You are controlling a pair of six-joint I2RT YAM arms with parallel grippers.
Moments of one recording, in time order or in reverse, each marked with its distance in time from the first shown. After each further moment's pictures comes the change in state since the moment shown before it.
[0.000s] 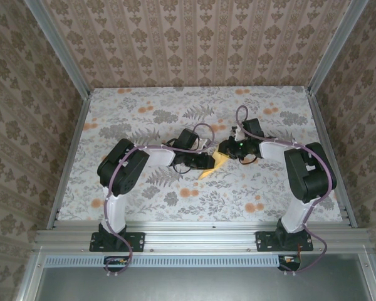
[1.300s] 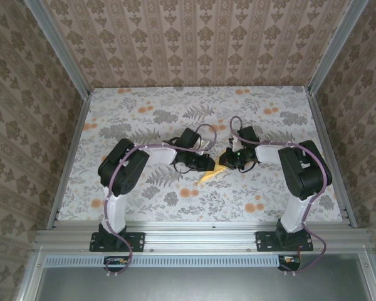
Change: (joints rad) left arm -0.010 -0.010 0.051 -0.151 0.036 0.043; right arm 0.040 0.047 -0.050 -0.079 0.047 -0.083
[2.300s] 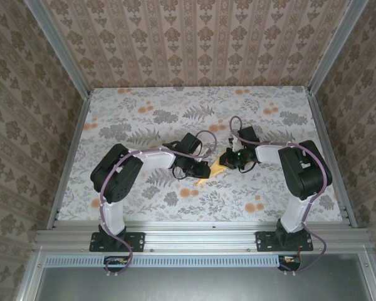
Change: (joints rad) left arm -0.051 -0.095 -0.064 -0.141 -0.147 0.060; right arm 0.000 0.000 -0.004 0.006 -0.001 -0.022
